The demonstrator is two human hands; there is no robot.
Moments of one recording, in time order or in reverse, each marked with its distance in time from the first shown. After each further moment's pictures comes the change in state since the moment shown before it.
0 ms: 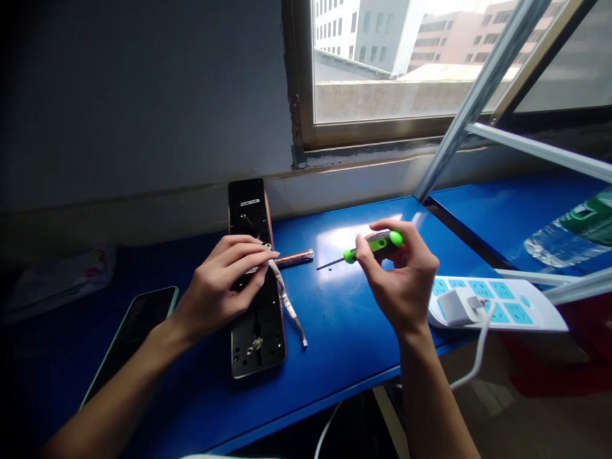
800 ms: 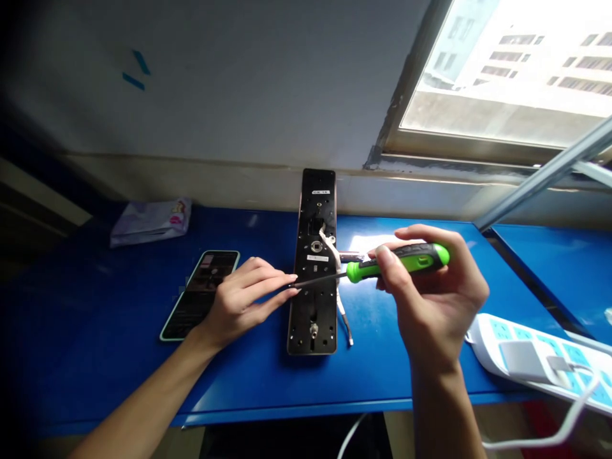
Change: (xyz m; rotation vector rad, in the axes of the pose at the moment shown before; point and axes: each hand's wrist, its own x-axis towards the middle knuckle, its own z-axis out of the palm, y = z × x) left_hand -0.091 0.003 -0.026 -0.004 0.177 -0.104; right_hand -0.028 -0.075 0.060 0.357 -0.071 0.088
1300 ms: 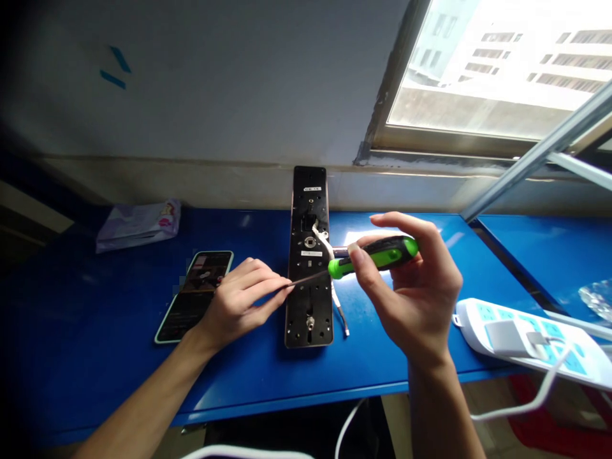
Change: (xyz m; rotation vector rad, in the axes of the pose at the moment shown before) left_hand 0.003 0.005 0.001 0.030 -0.033 0.057; right_hand -0.004 -0.008 -0.008 -0.044 -0.238 -0.145
